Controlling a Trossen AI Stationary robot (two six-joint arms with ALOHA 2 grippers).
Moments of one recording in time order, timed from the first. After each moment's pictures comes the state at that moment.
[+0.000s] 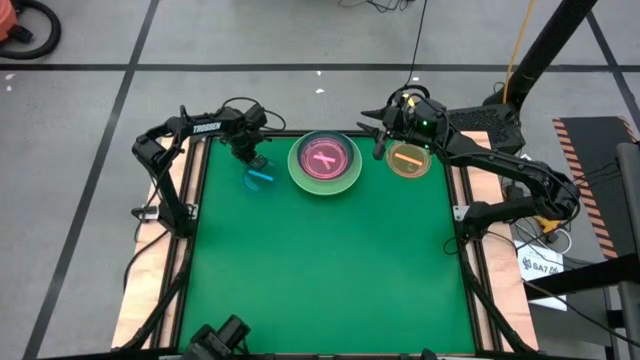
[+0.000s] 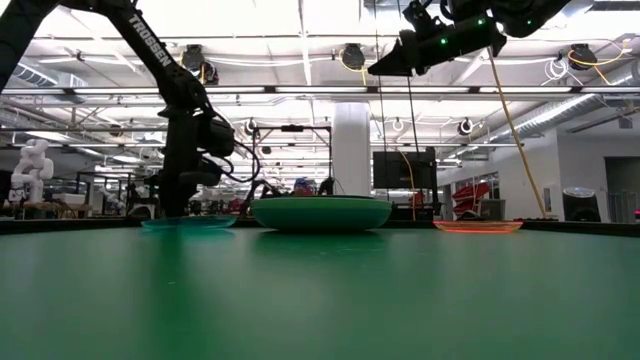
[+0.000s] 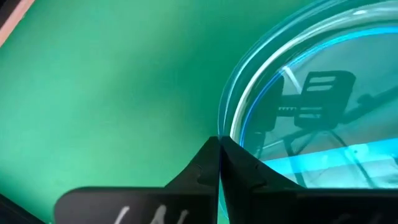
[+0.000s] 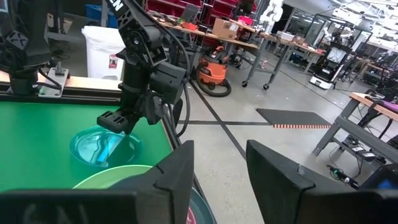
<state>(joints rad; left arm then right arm) 0.93 1.83 1.13 -0.87 -0.01 0.05 -0.63 1.23 0.89 0.20 -0.18 -0.31</state>
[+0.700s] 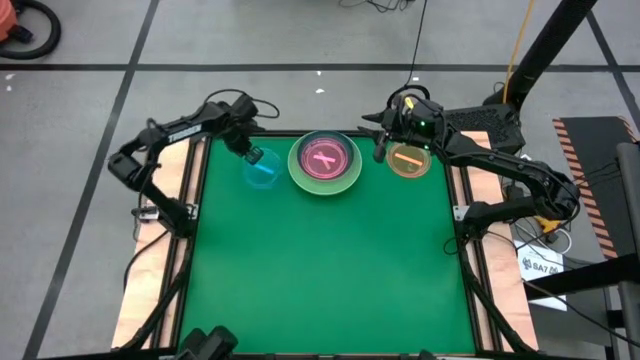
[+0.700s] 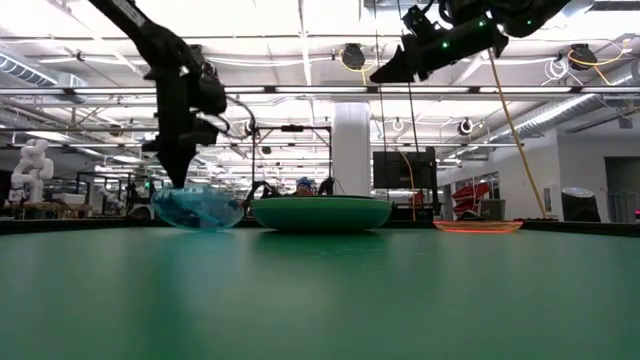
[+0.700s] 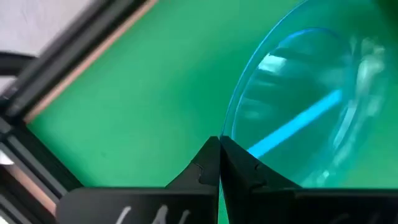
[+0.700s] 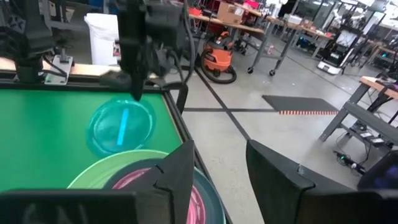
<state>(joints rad) 0.91 1.59 1.13 -0.92 -0.01 0.02 -0.63 1.23 0.89 0.13 -0.18 -0.30</state>
